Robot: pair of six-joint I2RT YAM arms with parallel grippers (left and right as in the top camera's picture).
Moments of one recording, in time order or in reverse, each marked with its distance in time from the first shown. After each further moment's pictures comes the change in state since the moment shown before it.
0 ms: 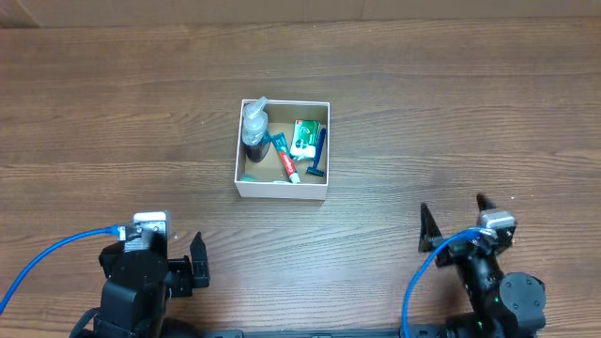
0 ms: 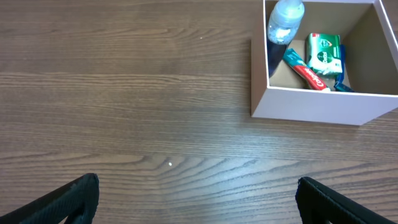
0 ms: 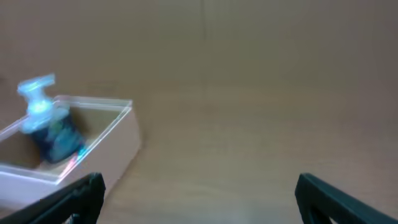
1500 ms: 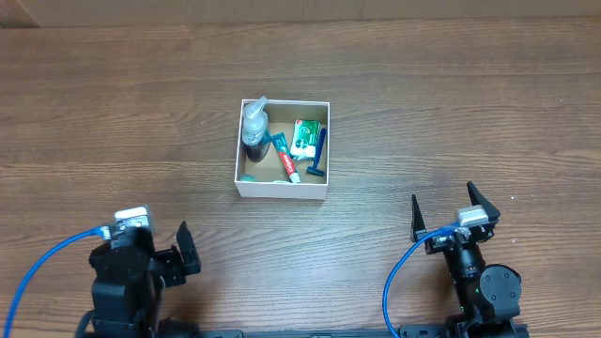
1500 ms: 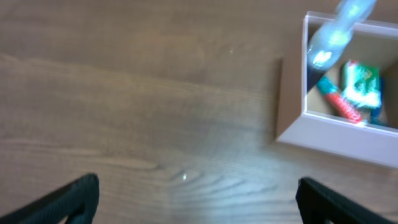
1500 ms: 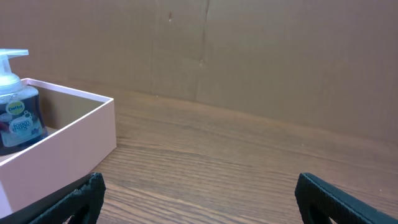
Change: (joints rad) left arm 0.255 -0.062 -0.132 0.172 0.094 0.081; right arm 0.000 -0.001 -0.263 0.360 0.007 -0.159
